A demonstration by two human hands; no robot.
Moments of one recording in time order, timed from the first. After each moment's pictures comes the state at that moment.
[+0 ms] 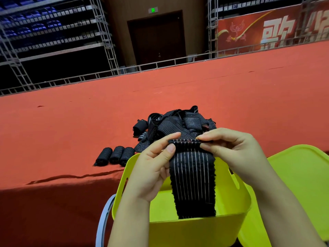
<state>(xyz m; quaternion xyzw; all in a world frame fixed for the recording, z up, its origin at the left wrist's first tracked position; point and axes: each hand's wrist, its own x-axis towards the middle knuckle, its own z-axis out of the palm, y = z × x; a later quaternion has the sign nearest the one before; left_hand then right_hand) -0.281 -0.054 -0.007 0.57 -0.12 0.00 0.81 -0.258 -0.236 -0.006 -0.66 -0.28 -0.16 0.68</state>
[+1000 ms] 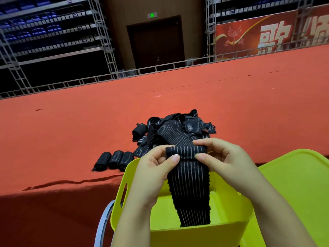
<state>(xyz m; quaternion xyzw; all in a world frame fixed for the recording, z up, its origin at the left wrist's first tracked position) -0.270 -0.050 -0.018 0.68 -0.10 0.07 0.73 -0.252 -0.231 -0.020 -0.72 -0.21 -0.09 0.65</state>
